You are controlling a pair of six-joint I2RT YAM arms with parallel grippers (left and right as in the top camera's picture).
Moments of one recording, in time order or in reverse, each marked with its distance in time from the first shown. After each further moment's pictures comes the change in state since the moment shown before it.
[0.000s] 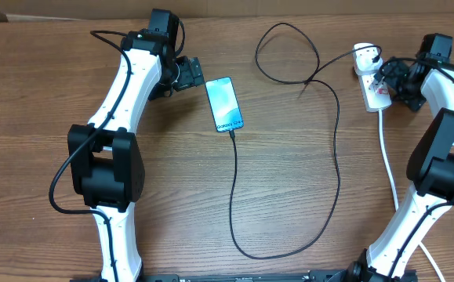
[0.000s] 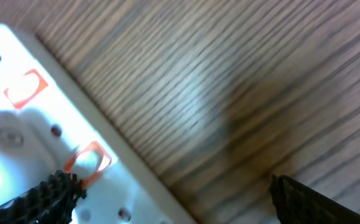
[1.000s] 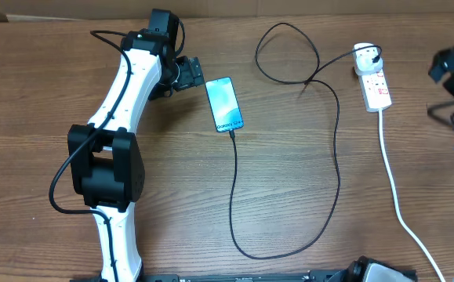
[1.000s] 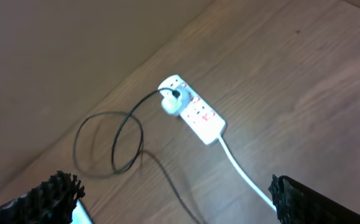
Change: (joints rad) left arm 0.000 0.000 0.000 0.000 0.000 0.000; right arm -0.024 -0.945 -0.002 -0.534 -0.023 0.020
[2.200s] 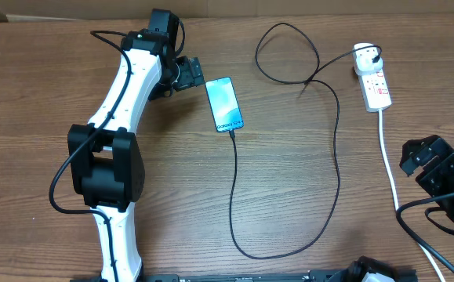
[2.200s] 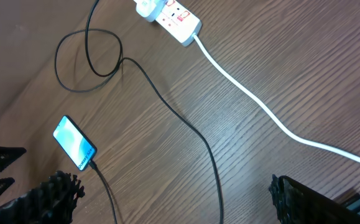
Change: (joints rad) left arm 0.000 0.000 0.000 0.000 0.000 0.000; right arm 0.000 -0.364 -0.193 -0.365 -0.045 0.013
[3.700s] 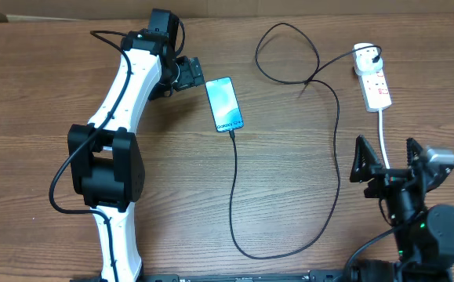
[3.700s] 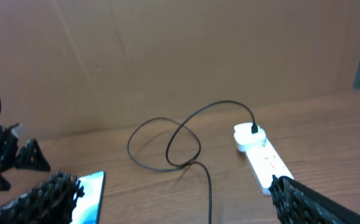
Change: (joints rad) left arm 0.000 0.000 0.000 0.000 0.000 0.000; right arm 0.283 -0.645 -1.014 1.185 -0.003 -0.252
